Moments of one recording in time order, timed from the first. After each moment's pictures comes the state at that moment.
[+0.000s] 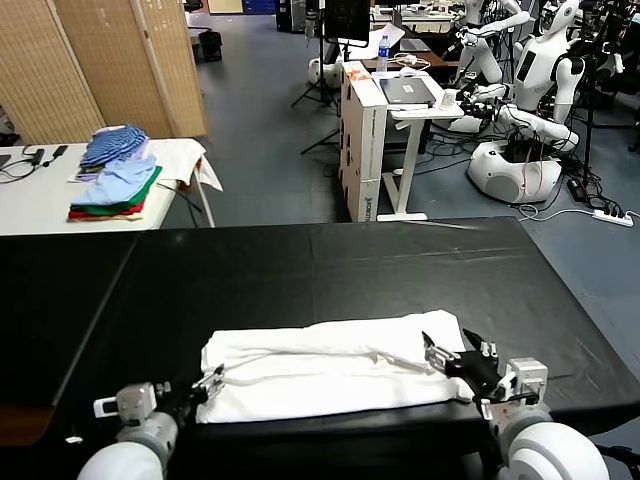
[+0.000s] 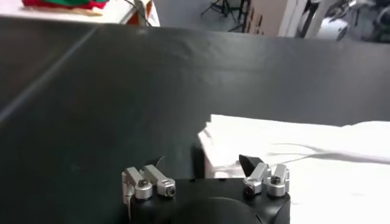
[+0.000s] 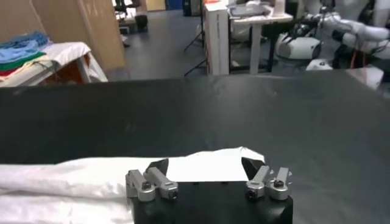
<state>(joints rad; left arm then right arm) 1.59 -1.28 -0.58 -2.24 -0.68 0.73 -0.39 -1.53 1.12 0.59 2.37 0.67 -0.70 0.31</state>
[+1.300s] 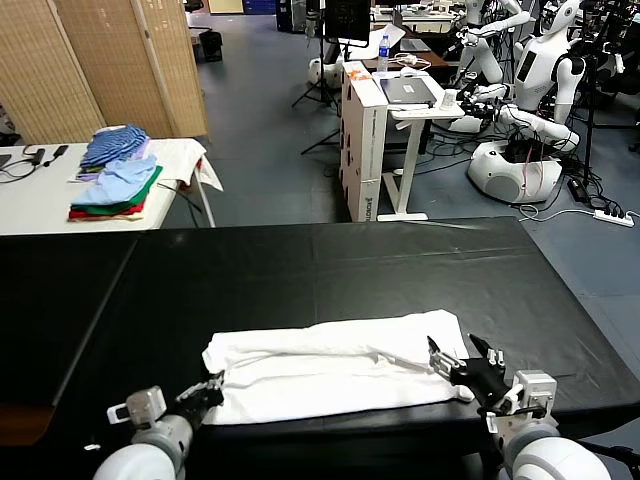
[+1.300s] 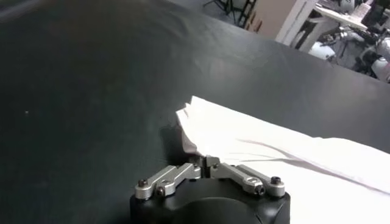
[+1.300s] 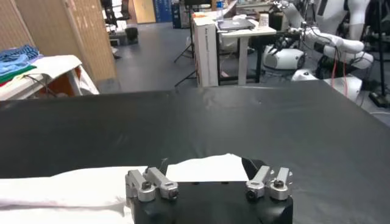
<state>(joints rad) 1.57 -1.31 -0.55 -2.21 -0.77 0.69 -0.39 -1.58 1.14 0.59 2.39 0.63 -0.67 0.31</state>
